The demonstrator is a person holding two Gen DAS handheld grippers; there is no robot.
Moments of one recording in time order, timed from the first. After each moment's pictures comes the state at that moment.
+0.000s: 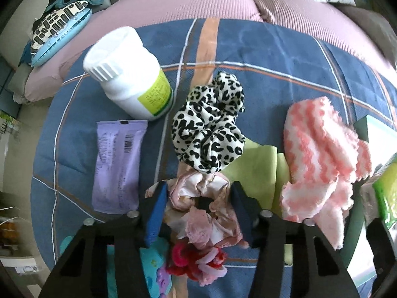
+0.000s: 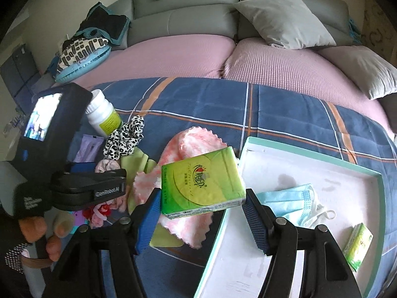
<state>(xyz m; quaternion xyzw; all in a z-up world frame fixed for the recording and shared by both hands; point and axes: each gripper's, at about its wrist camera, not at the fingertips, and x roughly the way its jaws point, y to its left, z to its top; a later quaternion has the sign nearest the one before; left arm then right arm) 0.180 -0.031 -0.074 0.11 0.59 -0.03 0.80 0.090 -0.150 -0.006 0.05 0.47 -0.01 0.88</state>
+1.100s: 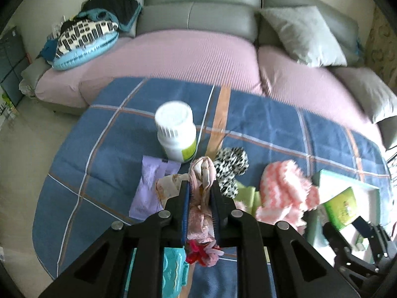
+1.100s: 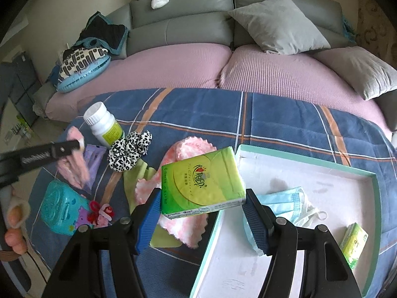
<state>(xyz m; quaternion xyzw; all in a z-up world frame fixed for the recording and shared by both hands) 0.138 0.026 0.030 0.01 0.47 -0.04 0.88 0.079 -0.160 0.013 0.06 0.45 -0.02 0.89</state>
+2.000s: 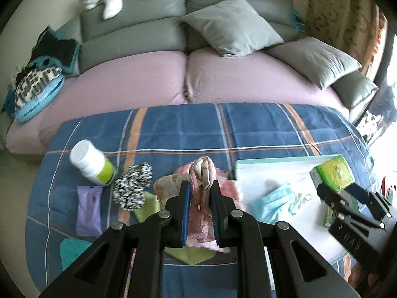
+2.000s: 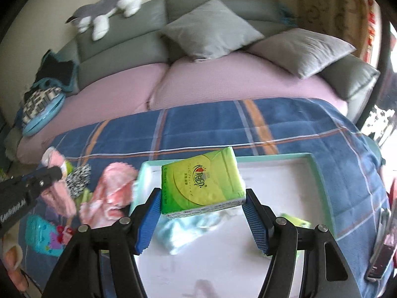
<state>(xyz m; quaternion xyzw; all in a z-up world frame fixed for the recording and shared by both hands) 0.100 -0.110 0.048 0.09 0.43 -0.17 0.88 0.033 -0.279 0.032 0.13 0.41 -0.16 0.89</state>
